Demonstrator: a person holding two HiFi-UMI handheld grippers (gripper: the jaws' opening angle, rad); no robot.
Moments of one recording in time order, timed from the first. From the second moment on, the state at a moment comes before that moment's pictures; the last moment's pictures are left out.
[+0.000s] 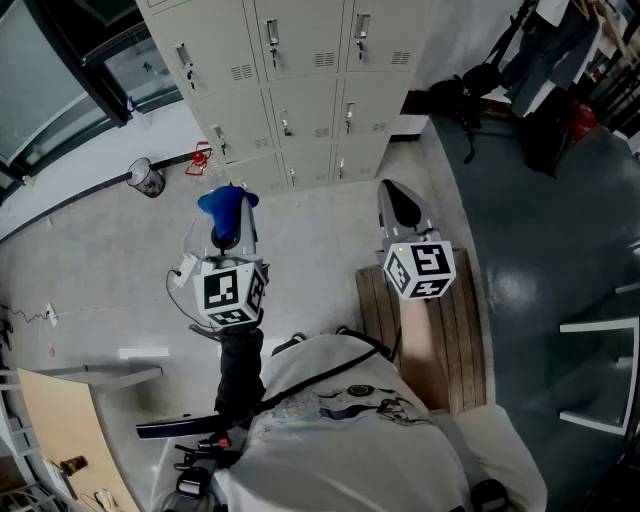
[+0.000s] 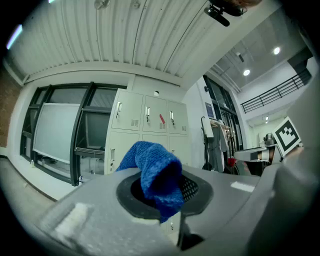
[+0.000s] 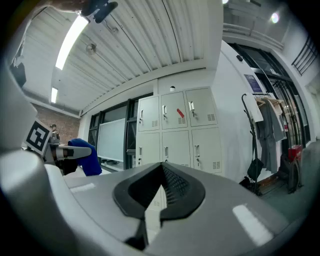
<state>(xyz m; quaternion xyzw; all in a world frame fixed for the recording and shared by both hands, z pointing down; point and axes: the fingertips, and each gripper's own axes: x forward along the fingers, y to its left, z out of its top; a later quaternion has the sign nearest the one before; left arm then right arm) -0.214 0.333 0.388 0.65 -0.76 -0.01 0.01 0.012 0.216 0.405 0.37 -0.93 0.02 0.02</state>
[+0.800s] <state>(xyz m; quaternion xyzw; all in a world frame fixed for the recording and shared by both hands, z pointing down) -0.151 0.293 0.432 0.66 -0.75 0.03 0.04 0.044 0.193 0.447 0.32 -0.95 0.05 0.04</state>
